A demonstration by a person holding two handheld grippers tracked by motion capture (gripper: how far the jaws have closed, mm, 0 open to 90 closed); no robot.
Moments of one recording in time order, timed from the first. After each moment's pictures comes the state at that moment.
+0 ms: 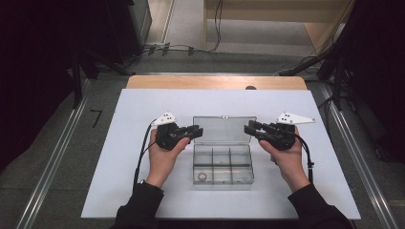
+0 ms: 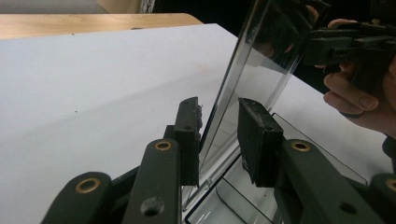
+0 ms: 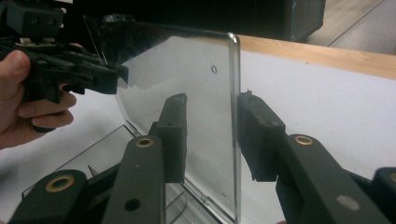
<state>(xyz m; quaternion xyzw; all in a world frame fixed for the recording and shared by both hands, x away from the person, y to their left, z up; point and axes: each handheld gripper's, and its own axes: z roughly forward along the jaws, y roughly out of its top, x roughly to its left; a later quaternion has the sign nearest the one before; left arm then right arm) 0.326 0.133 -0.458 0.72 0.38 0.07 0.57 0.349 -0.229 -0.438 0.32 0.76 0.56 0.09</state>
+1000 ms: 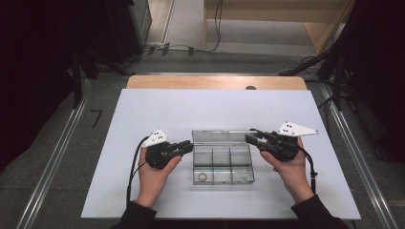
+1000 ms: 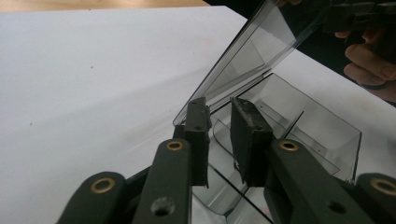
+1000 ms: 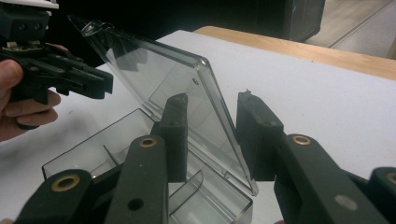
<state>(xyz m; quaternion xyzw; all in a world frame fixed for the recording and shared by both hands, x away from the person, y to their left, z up) 0.275 0.150 -0.475 0.73 0.40 0.10 0.55 0.317 -0.230 -0.438 0.30 0.77 0.55 0.11</state>
